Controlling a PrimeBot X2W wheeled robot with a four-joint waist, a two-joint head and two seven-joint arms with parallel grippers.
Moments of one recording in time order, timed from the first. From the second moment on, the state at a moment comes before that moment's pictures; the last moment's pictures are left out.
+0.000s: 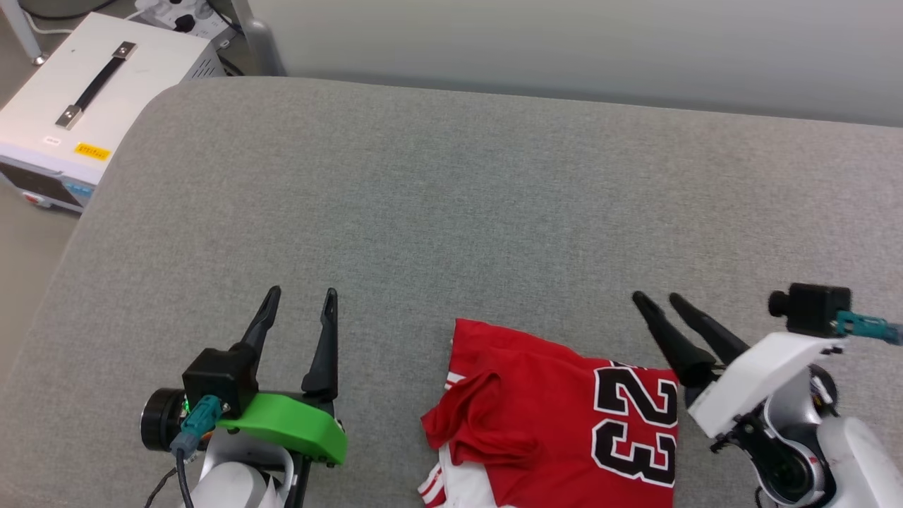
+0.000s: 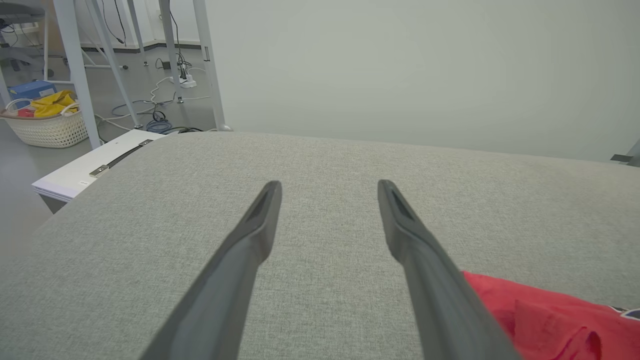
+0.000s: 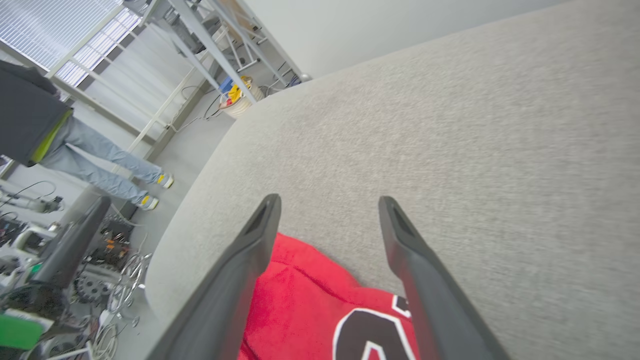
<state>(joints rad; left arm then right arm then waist) -0.14 0.37 -0.45 0.02 -0.52 0.23 -0.25 -0.15 -0.21 0.20 0.03 0.81 0.13 0.27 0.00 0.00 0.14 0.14</state>
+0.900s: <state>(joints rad) 0.01 0.38 -0.38 0.05 -0.52 0.26 -0.26 0.17 -0.12 -0.04 -0.25 0.23 0.13 0.07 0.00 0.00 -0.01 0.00</state>
